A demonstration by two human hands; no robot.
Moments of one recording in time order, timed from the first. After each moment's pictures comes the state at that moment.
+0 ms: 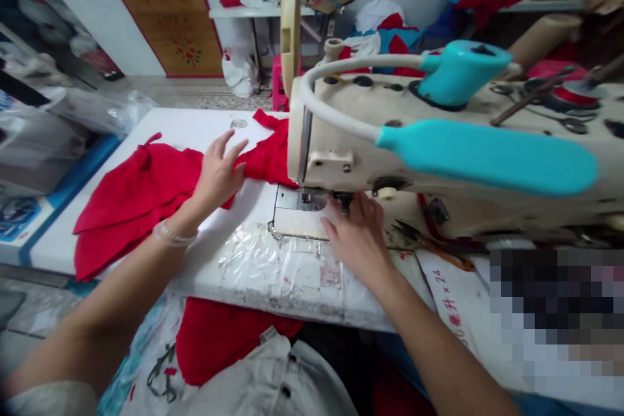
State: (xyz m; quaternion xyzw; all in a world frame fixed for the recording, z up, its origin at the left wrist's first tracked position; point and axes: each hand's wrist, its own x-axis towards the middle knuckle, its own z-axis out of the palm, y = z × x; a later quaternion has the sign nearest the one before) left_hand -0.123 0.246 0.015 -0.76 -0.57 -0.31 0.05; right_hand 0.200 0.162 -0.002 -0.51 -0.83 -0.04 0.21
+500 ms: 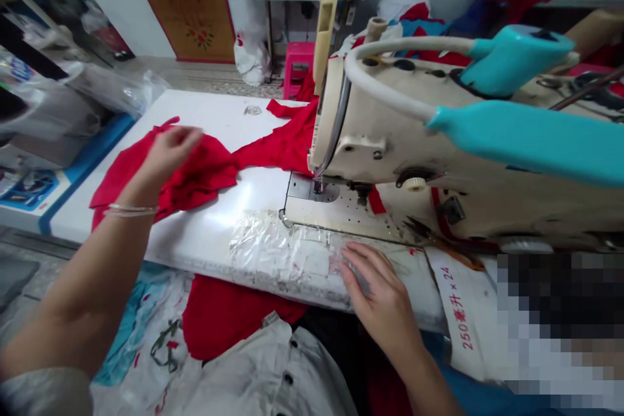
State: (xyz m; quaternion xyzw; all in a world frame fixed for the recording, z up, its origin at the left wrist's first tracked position) left_hand -0.226 0.217 0.050 -0.57 -0.68 -0.43 -0.20; right_hand 0.213 0.068 0.000 -0.46 -0.81 0.09 0.35
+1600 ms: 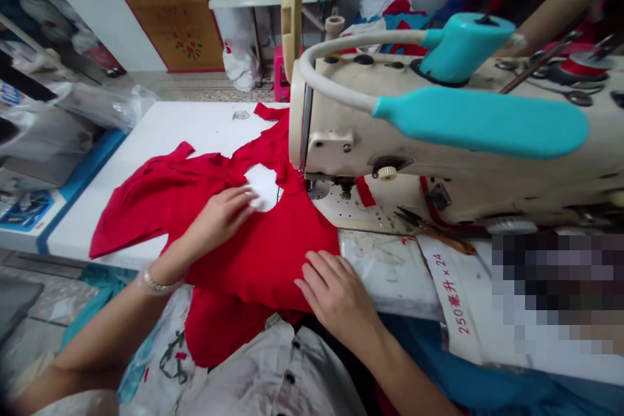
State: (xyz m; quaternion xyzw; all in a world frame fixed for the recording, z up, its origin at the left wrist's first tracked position) left_hand -0.105 0.131 0.014 -0.83 -0.50 -0.24 -0.10; right_hand 0.176 0.057 -0.007 -0.36 -0.89 -0.04 0.28
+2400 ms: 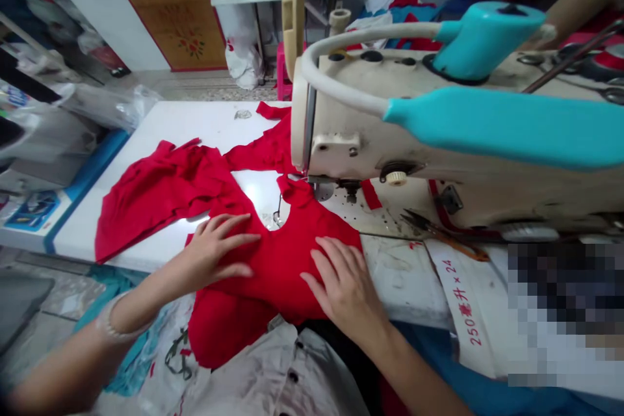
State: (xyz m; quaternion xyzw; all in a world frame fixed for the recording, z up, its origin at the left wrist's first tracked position) left_hand -0.109 0.074 0.034 -0.85 -0.51 -0.04 -0.14; right_hand 0.180 0.071 -0.012 -0.39 -0.88 -0.05 0.28
